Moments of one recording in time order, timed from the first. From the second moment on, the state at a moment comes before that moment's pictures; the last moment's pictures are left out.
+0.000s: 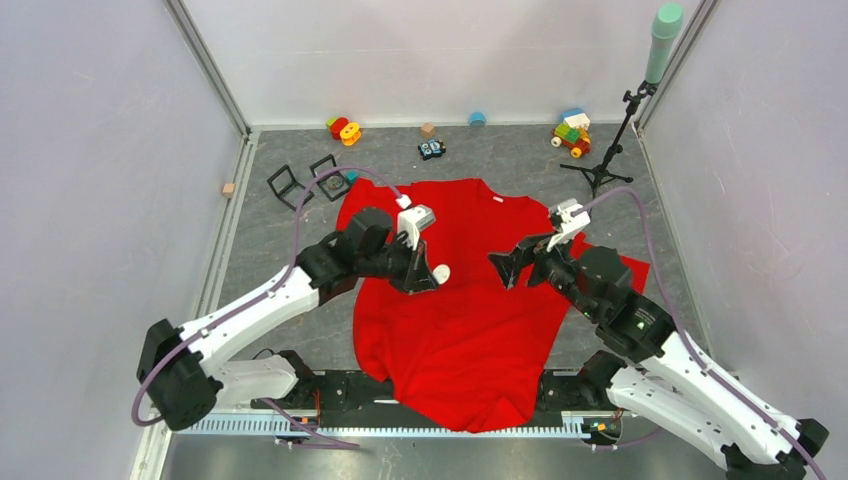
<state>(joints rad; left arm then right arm) -0.78 1.12 0.87 -0.37 0.41 -0.34 0.76 0.61 0.69 -0.20 0.05 0.31</state>
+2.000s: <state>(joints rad) -0.78 1.31 1.07 -0.24 0.36 -0.54 0.44 1.39 0.59 -0.02 0.12 0.20</state>
